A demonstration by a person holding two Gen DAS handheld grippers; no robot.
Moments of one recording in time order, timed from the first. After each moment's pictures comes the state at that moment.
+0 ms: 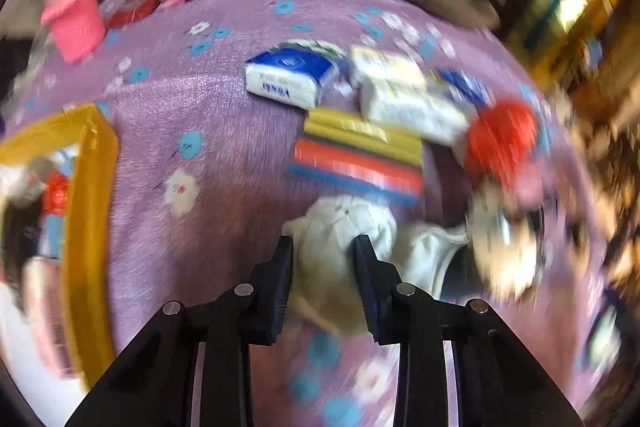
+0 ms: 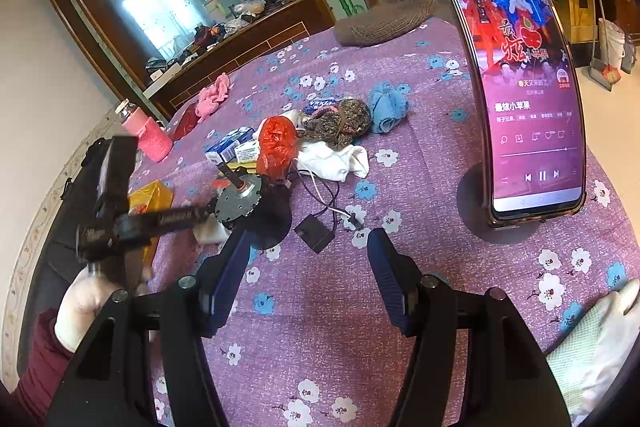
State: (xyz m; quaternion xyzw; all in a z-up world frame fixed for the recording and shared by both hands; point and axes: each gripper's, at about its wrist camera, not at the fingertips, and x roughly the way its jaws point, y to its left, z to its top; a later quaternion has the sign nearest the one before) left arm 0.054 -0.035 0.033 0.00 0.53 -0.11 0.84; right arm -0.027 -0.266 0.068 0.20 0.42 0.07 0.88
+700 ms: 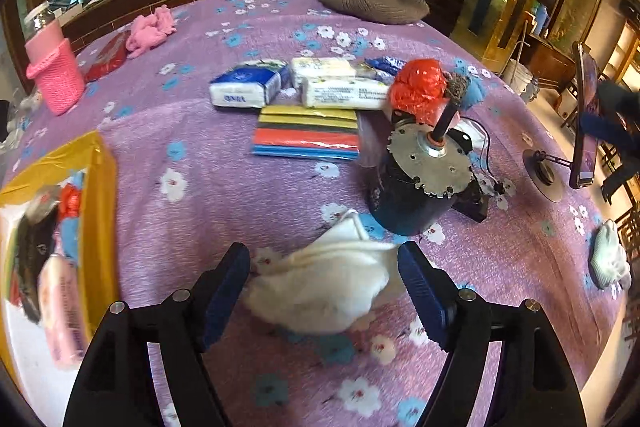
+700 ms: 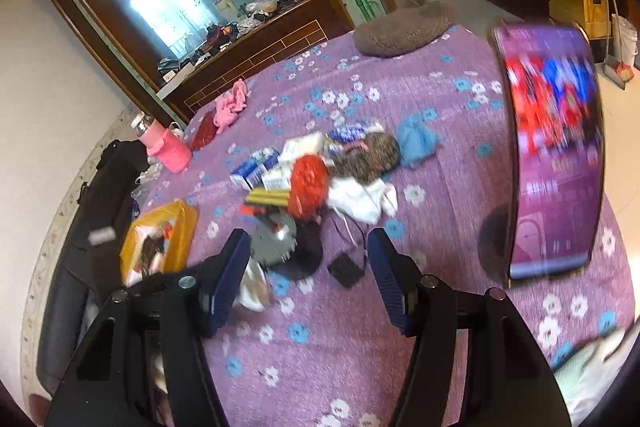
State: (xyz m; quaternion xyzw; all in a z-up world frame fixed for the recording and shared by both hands) left arm 0.007 -0.038 0.035 0.04 0.47 -0.19 0.86; right arm 0.018 -0.268 0.108 0.22 0.43 0.10 0.87
